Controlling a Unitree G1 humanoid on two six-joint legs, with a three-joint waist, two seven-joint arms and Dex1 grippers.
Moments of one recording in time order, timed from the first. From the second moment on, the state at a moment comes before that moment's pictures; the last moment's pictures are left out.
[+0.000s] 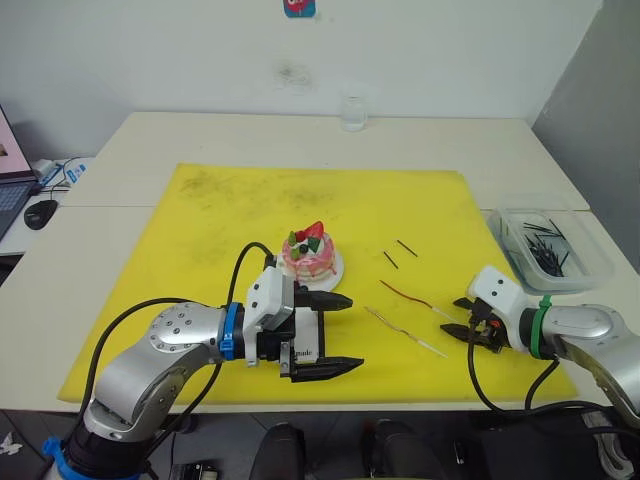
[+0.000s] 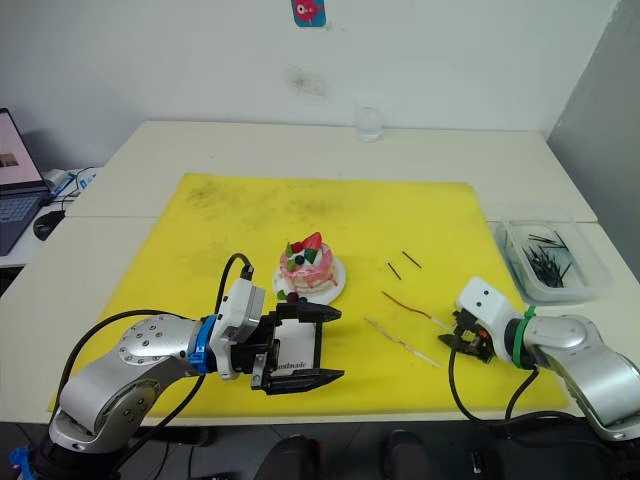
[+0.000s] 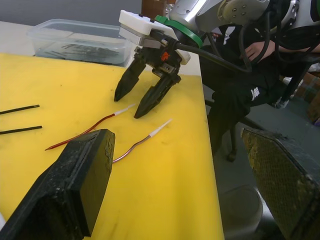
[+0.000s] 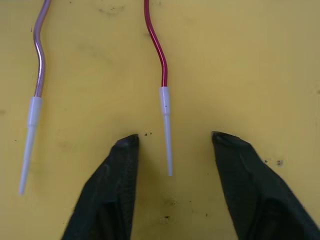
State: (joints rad) left arm -0.15 0.67 -0.09 -0.58 -0.64 0.56 -1.01; right arm -0.10 -0.92 0.07 -0.51 0.32 0.85 0.74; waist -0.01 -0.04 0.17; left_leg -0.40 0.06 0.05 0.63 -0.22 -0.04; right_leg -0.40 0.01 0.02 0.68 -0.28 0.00
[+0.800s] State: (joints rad) left arm -0.11 0.74 0.07 -0.50 -0.86 0.81 -0.91; right arm -0.18 -0.84 -0.26 -0.58 0.66 1.14 0.76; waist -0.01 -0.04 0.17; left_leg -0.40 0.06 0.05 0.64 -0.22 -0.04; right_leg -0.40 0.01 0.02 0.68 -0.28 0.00
